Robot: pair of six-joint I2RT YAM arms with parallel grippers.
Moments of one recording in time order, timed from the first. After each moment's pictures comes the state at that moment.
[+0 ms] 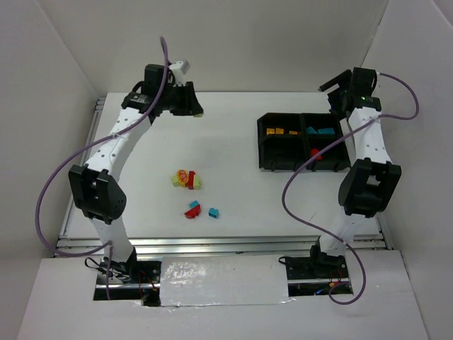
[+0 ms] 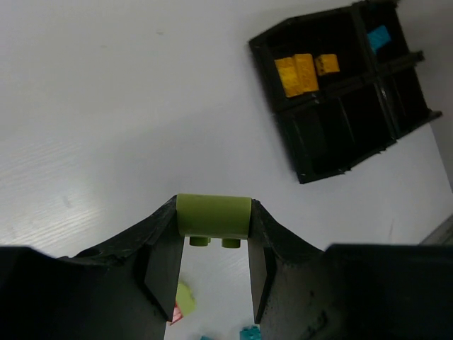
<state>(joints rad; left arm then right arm) -0.26 1.82 1.86 -0.62 0.34 -0.27 -0.21 1.84 1.77 -0.49 -0.07 0.87</state>
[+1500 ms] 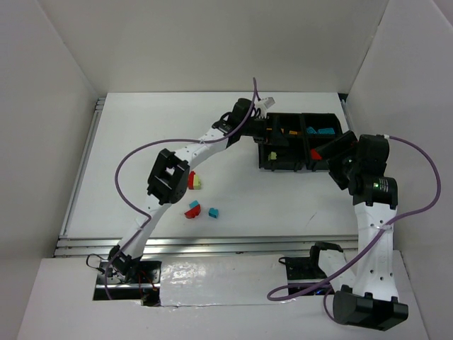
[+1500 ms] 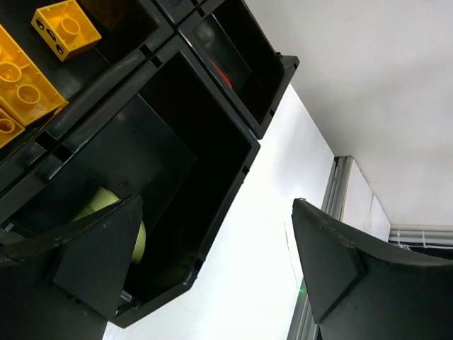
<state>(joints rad) -0.66 2.50 2.24 -0.14 0.64 -0.59 -0.19 0.87 1.12 -0.88 -0.08 0.85</state>
